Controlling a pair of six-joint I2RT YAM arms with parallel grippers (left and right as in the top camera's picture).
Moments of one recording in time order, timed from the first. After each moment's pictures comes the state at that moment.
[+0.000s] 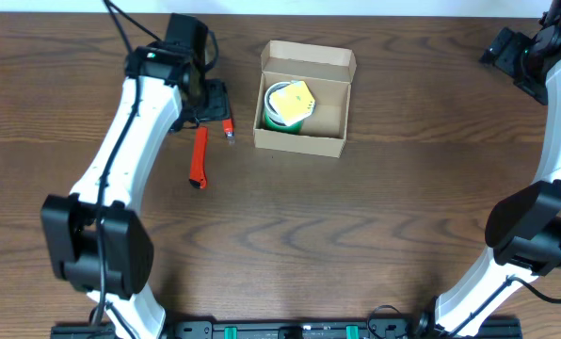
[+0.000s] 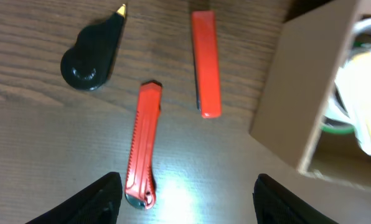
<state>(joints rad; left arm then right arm) -0.22 1.89 1.70 -1.07 0.01 -0.33 -0.31 2.02 2.06 -1.11 0.03 0.35</state>
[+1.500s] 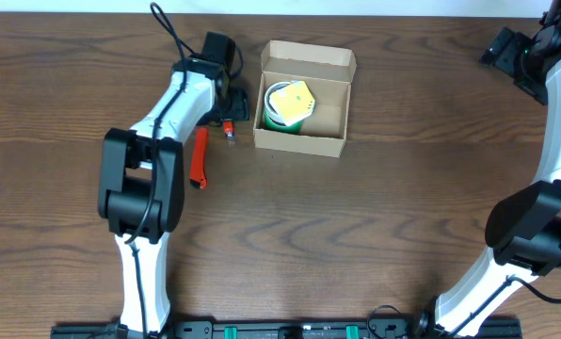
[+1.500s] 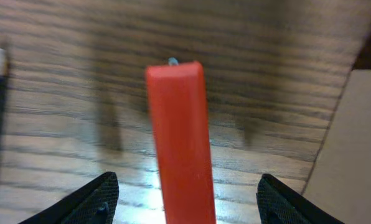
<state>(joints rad) -0.25 2.24 1.73 -0.80 0.02 -0.33 -0.31 2.02 2.06 -1.11 0.03 0.35</state>
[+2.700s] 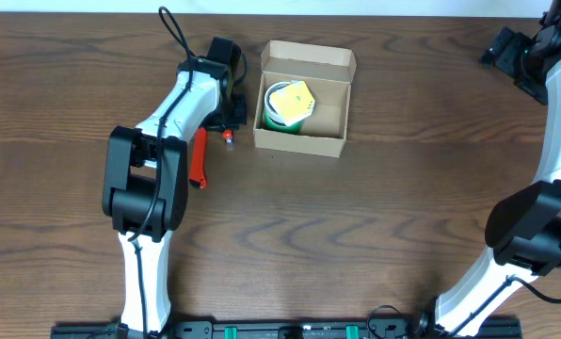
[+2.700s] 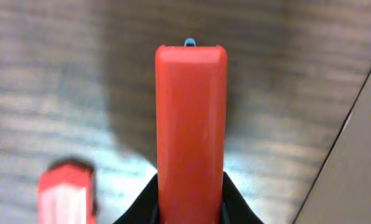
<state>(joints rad) -0.26 2.26 1.77 -0.93 0.02 -0.33 -0.31 2.02 2.06 -1.11 0.03 0.35</state>
